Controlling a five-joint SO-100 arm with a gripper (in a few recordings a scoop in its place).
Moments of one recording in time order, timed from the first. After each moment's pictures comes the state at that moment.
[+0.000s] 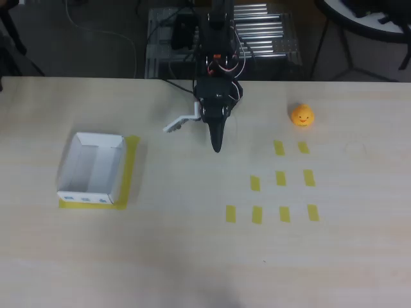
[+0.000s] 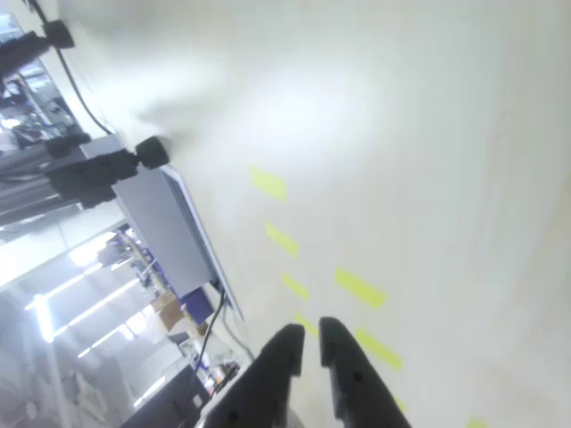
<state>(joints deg) -3.2 171.0 161.9 50.5 8.6</state>
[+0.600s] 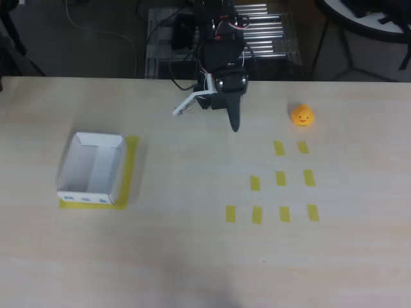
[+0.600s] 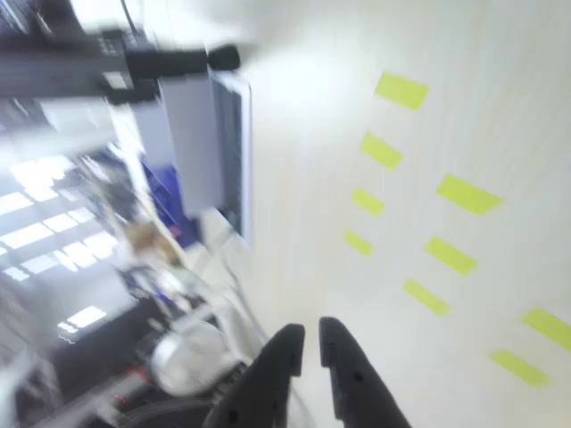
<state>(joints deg) -13.4 141.0 113.7 67.1 -2.2</state>
